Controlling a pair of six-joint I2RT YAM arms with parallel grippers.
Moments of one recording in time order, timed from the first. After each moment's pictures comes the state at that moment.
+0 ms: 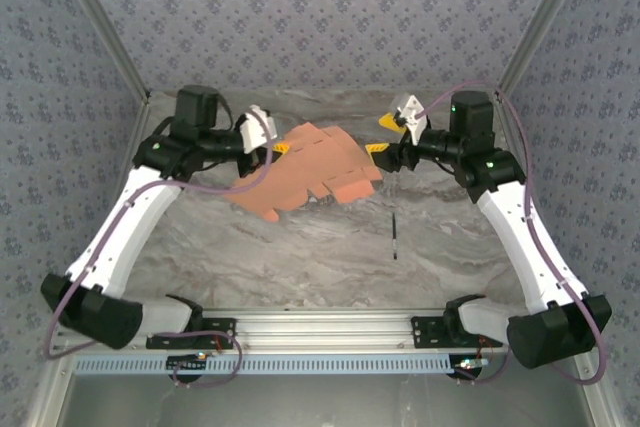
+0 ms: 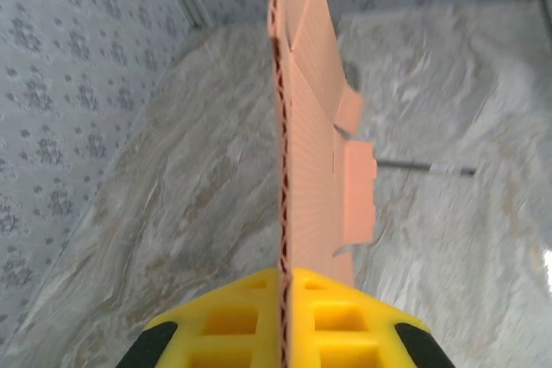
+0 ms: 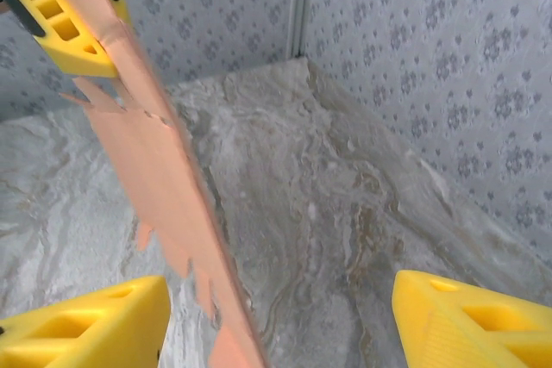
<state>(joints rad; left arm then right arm) -0.39 1.28 1.41 -0.73 0.74 0.71 0.24 1.19 1.26 -0.48 -0.77 -0.41</state>
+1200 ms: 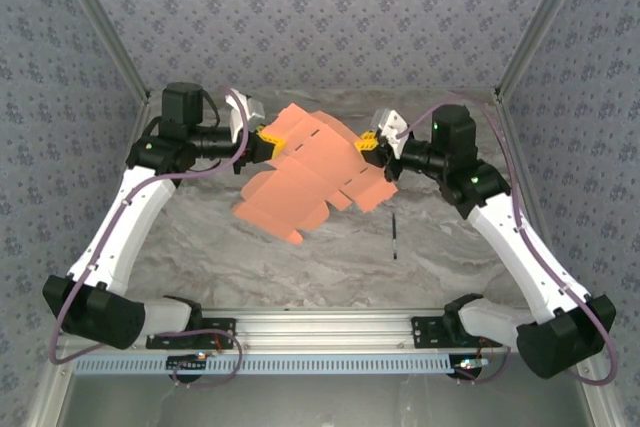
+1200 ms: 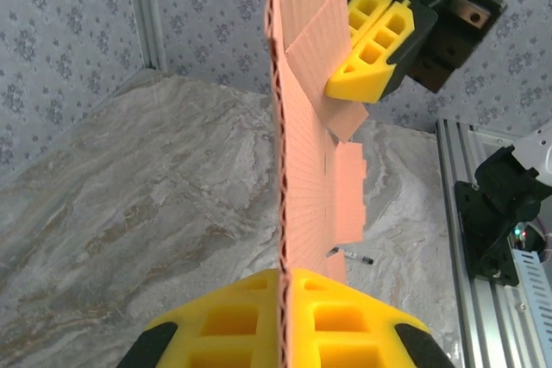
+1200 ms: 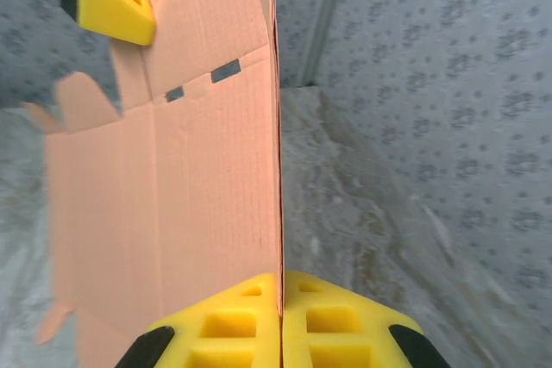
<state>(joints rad) -0.29 1.29 1.38 -0.62 0.99 0.36 0.41 1.13 1.13 -0.29 -0.59 -0.44</state>
